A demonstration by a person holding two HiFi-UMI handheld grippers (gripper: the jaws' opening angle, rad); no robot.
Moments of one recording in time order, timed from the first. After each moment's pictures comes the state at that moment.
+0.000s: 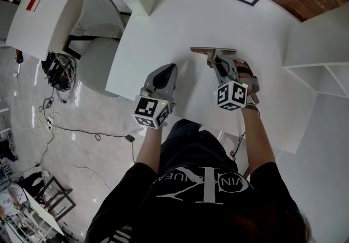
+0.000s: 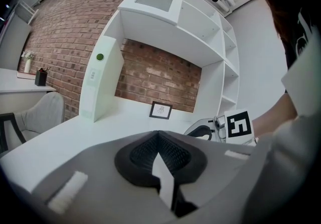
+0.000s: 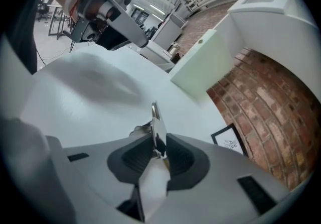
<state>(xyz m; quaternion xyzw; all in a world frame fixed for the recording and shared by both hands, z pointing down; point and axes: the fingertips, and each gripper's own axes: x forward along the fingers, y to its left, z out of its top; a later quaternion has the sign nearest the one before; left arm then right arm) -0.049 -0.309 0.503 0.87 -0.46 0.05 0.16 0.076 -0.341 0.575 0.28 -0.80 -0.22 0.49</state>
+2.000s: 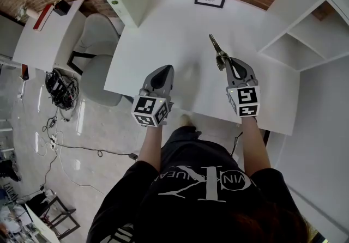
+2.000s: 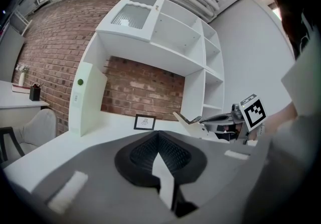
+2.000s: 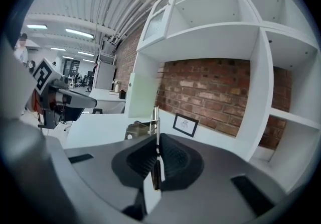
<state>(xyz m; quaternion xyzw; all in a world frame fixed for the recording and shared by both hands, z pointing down) 0.004 -0.240 0.431 0.89 -0.44 0.03 0.11 0.191 -0.254 0.425 0.53 -0.82 -0.01 0.20</state>
